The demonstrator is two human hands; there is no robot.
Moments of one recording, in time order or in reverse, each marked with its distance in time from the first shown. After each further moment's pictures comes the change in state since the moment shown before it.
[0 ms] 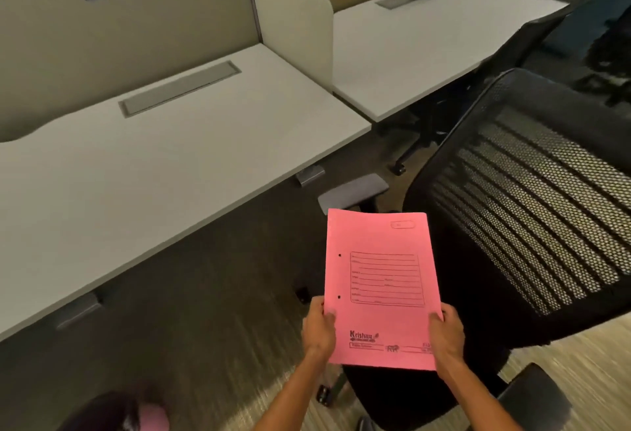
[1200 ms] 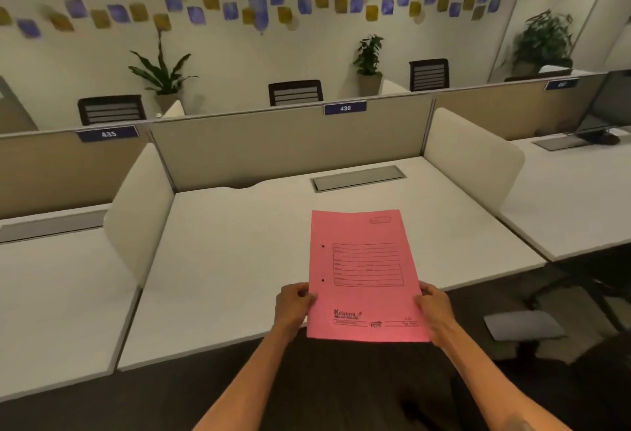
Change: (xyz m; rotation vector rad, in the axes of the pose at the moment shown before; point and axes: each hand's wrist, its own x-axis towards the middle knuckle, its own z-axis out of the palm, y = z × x) left_hand -0.015 -0.001 -0.519 -0.275 0.309 0.117; right_hand -0.248 -0.320 0.294 0.023 -0.559 -0.338
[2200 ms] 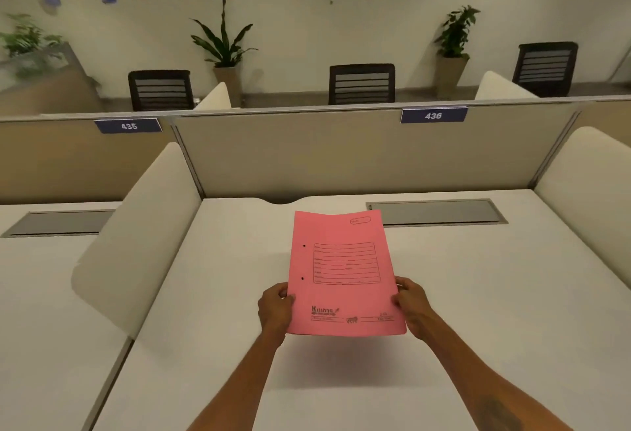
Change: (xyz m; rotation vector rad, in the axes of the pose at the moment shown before) left_hand 0.306 -0.008 -0.109 -0.079 0.490 -0.207; right_hand 0.302 -0.122 0.245 -0.181 -0.297 0.004
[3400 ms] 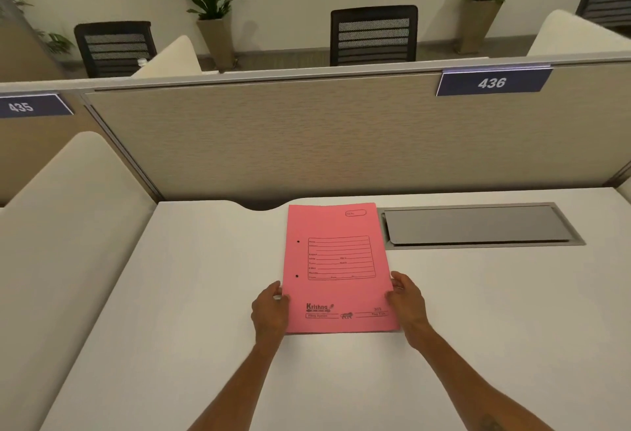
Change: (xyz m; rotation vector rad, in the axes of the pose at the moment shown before) left_hand 0.243 -0.027 0.131 0.201 0.056 -0.071; right_hand 0.270 0.012 0.051 -0.098 0.081 -0.013
